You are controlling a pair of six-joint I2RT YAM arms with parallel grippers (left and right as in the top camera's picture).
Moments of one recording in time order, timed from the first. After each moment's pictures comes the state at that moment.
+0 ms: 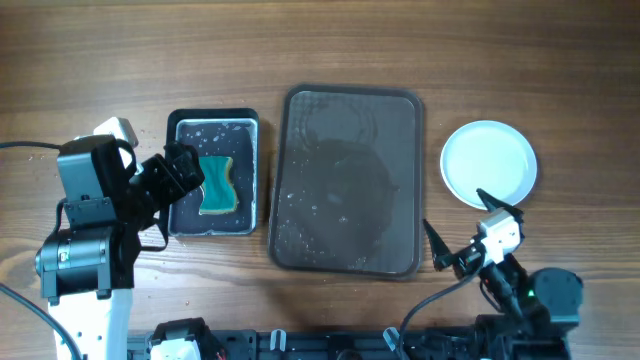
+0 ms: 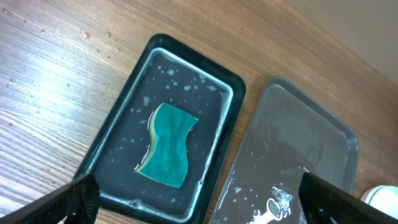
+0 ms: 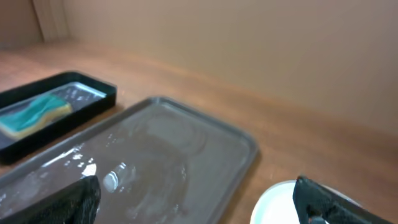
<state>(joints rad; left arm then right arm) 0.11 0.95 1.06 -0.94 0.10 -0.44 -0.02 0.02 0.22 -0.36 -0.48 -0.19</state>
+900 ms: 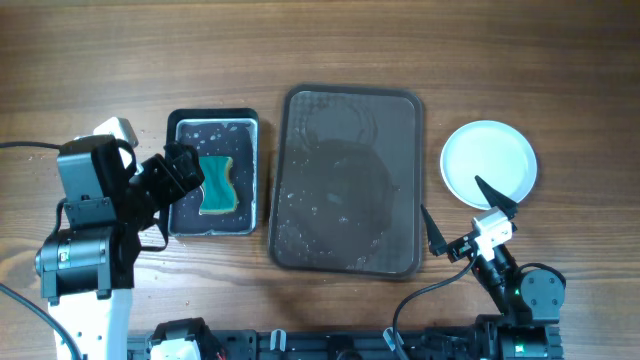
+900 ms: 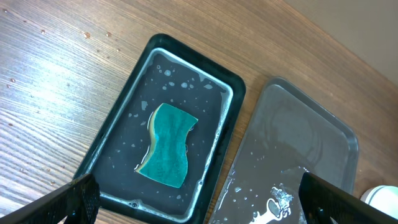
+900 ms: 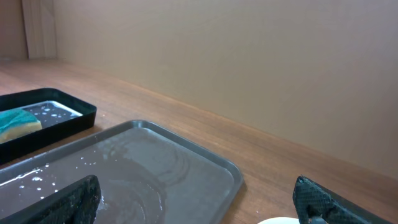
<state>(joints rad) 0.11 0.95 1.06 -0.94 0.10 -0.44 -0.02 0.02 0.01 0.03 -0.47 -0.18</state>
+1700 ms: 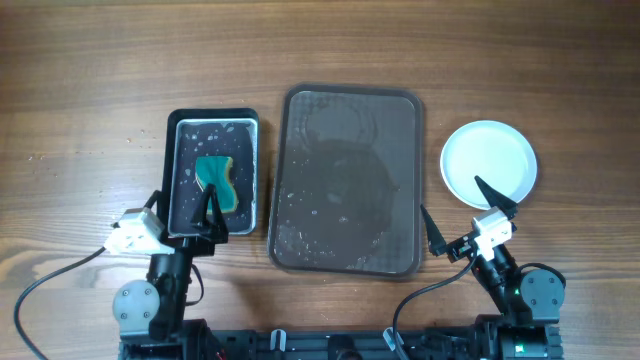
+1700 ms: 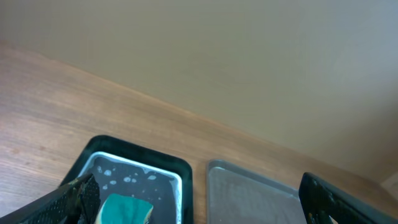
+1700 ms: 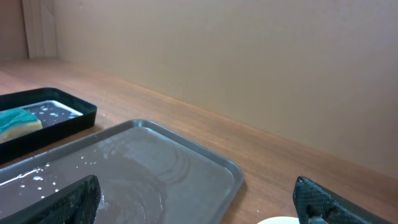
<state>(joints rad) 0.04 0.01 0.18 -0.19 0.10 -0.44 -0.02 0.02 0.01 0.03 -0.47 -0.18</state>
